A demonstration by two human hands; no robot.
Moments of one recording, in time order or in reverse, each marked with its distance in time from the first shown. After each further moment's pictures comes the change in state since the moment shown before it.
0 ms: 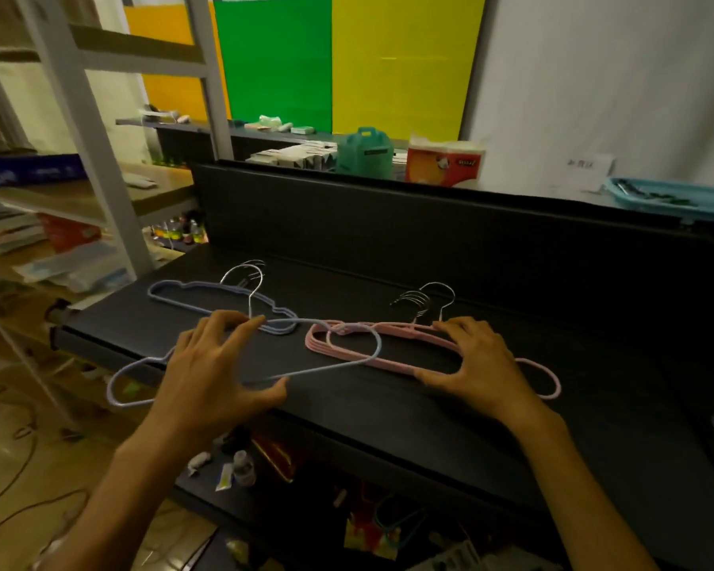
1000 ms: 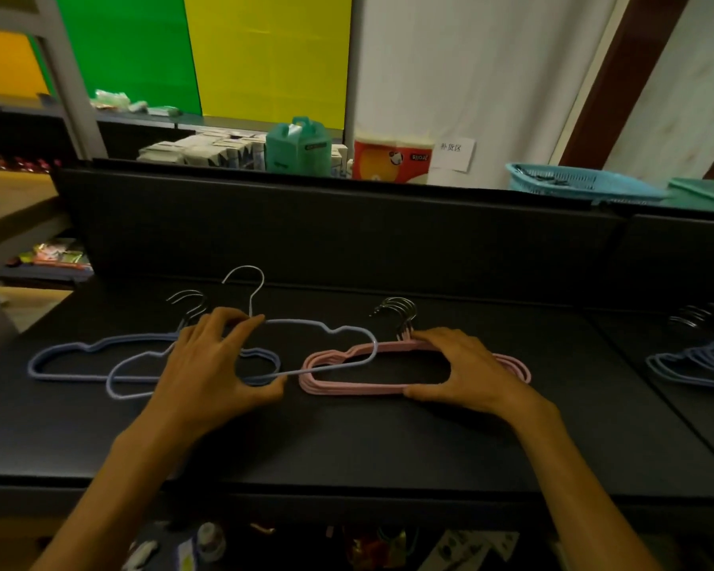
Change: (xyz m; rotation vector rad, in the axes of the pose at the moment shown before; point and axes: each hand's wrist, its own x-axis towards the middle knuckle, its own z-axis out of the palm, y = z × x) left_hand 0.118 -0.062 0.035 -0.195 -0.194 0.265; right_hand 0.026 -0.040 0.015 -0.012 -0.173 0.289
